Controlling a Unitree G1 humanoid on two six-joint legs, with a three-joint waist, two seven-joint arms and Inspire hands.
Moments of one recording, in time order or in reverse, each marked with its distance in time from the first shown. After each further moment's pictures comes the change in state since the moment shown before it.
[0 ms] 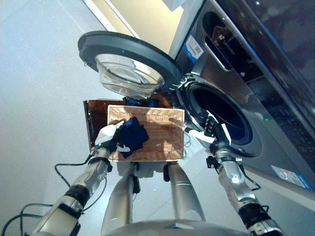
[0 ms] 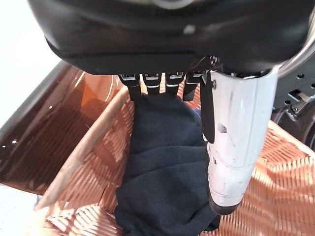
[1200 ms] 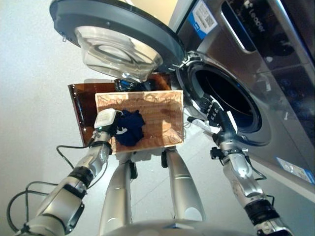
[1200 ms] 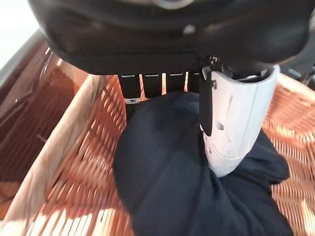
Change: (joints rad) left arm -0.149 0.006 -0.026 0.057 0.041 0.096 0.033; right arm -0.001 -0.061 -0.024 -0.158 0.065 -0.005 0.043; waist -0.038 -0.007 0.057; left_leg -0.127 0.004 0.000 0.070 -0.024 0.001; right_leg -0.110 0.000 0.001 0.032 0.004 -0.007
